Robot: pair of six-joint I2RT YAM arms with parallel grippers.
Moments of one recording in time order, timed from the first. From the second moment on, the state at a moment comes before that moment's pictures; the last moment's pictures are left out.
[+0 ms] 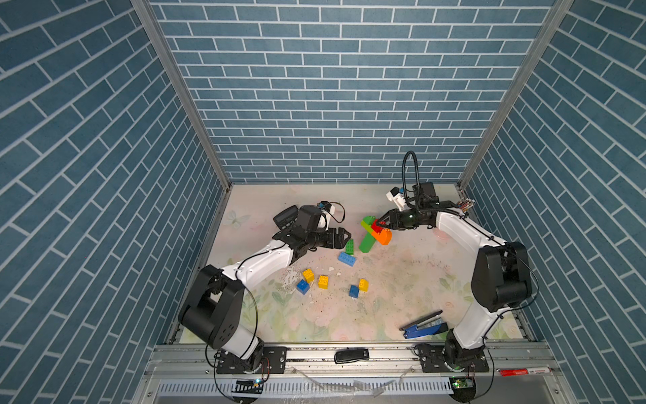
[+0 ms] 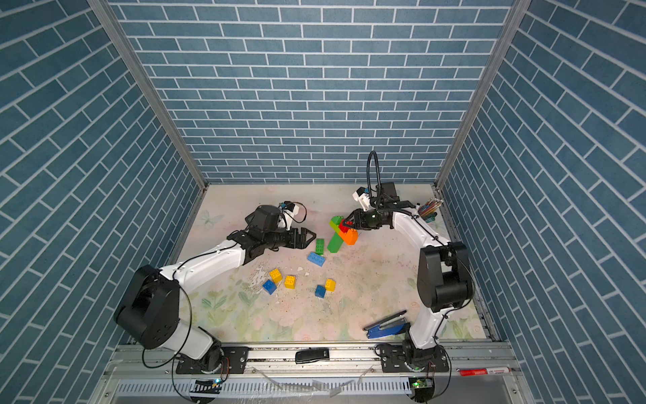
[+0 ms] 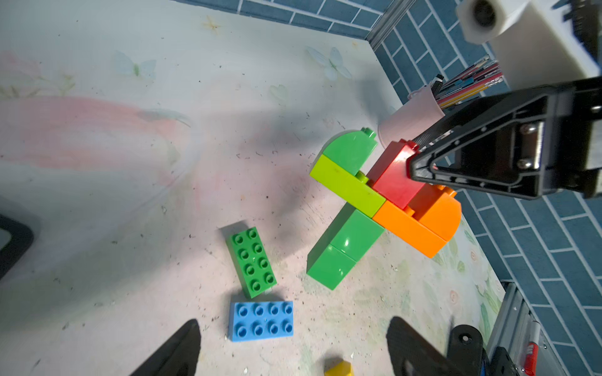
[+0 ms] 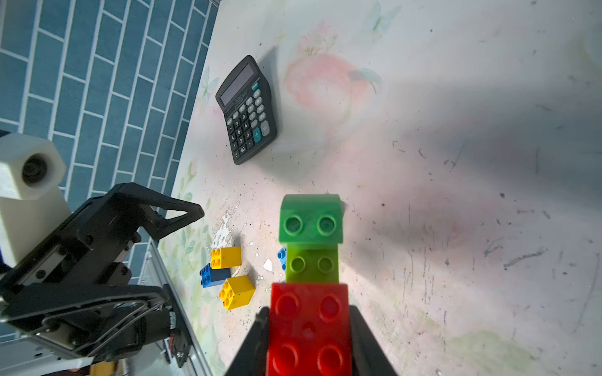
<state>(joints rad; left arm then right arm) -0.54 1.57 1.03 -0.10 0.33 -0.38 0.24 1.81 1.41 -0.63 -0.79 0.14</state>
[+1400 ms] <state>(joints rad) -0.67 2.08 1.54 -0.33 0.35 -0.28 0.14 2.12 1.81 -0.81 -0.45 0.12</state>
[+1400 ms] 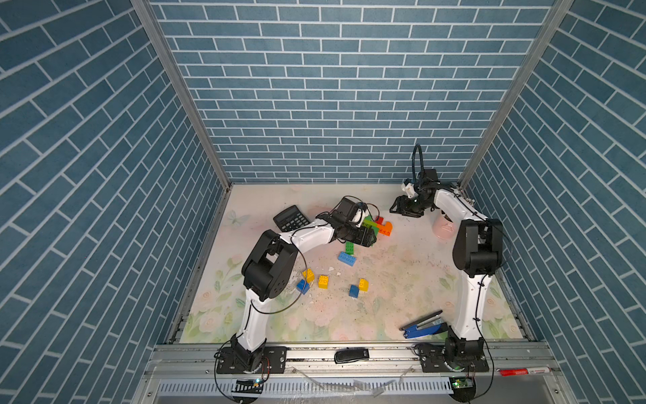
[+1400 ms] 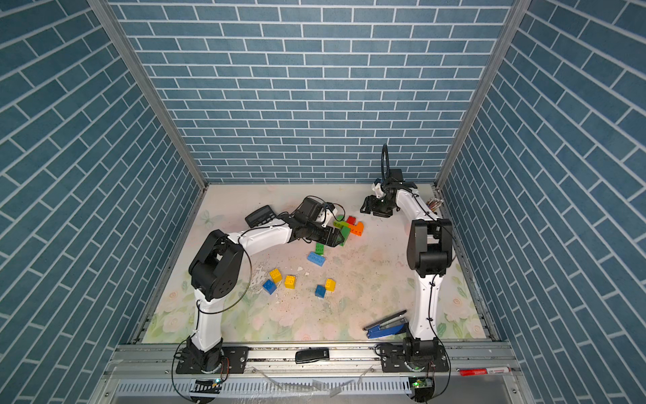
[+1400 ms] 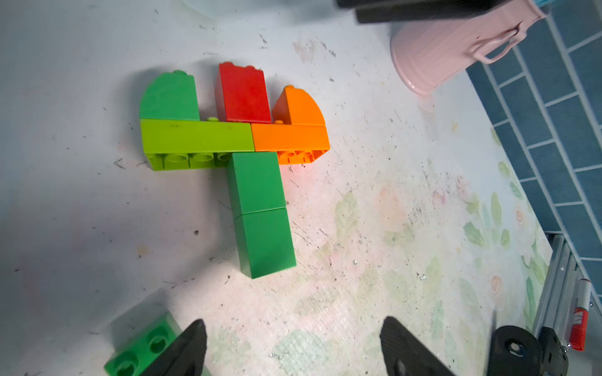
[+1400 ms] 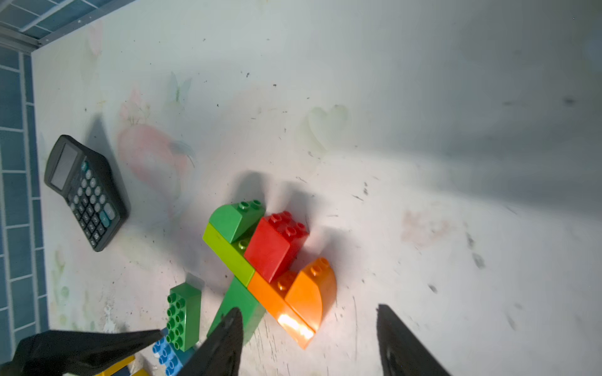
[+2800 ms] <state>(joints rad) -0.60 1.74 1.24 -0.26 0.40 -0.35 0.50 1.65 1.24 -0.51 -0.04 0.47</state>
